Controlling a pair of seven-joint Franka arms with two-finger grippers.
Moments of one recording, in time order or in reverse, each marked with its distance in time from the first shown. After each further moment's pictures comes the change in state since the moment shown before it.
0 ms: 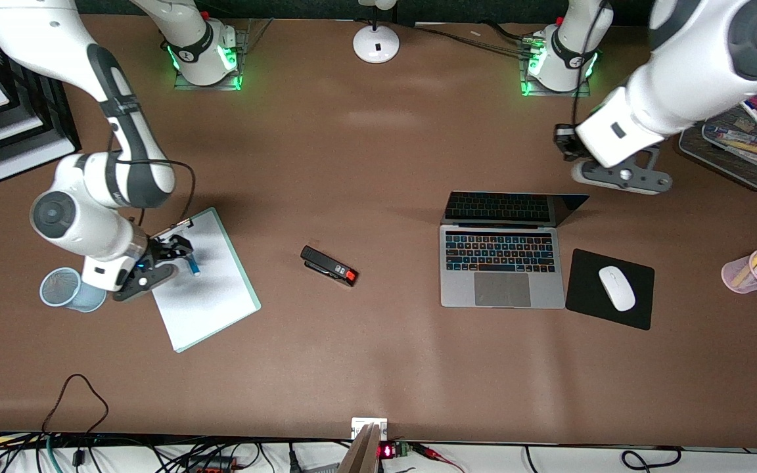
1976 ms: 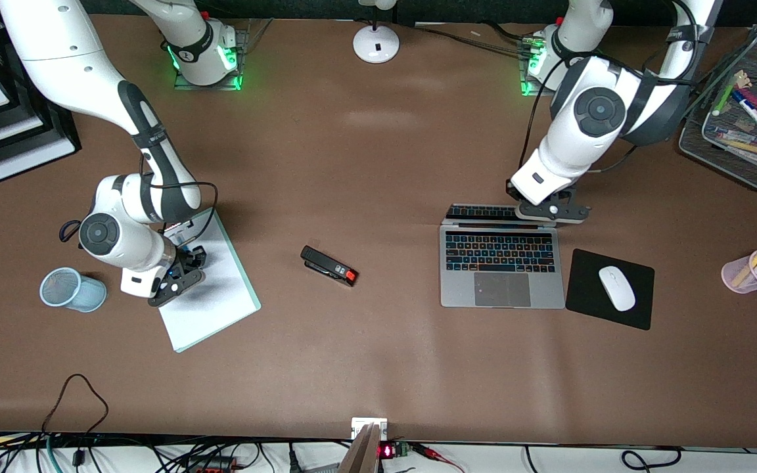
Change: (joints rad) left arm 0.055 -0.005 -0.084 -0.578 0.155 0.754 -0.111; right arm 0.010 0.126 -0.006 0.028 0.000 0.078 -0.021
